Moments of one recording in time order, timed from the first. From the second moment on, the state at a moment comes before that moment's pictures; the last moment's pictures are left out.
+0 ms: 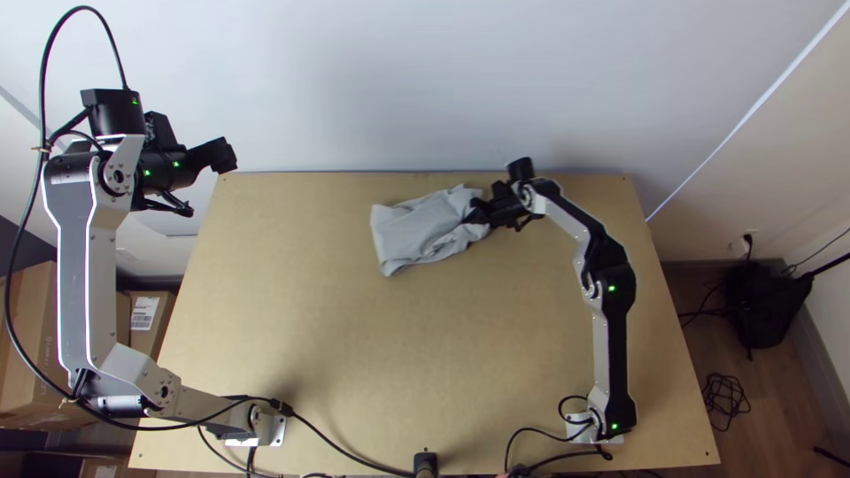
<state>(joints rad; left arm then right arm) 0.11 1.56 2.07 -1.18 0.03 -0.25 0.23 2.37 1.90 -0.63 -0.70 0.36</state>
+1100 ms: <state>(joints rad) 0.10 1.56 2.05 -1.18 0.03 -0.25 -0.55 1.96 1.41 -0.38 -0.44 0.50</state>
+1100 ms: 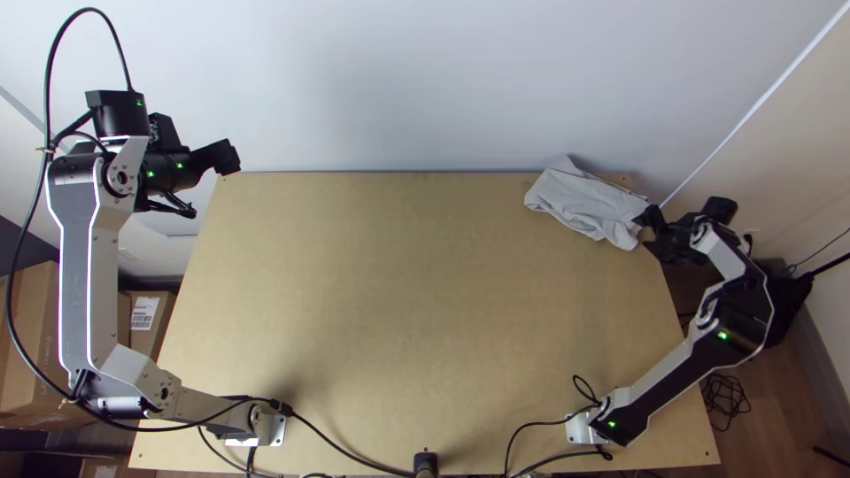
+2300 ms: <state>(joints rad) 0.24 0.93 1.59 -0.86 0.03 -0.20 -0.49 0.78 1.23 0.23 -0.36 0.33</state>
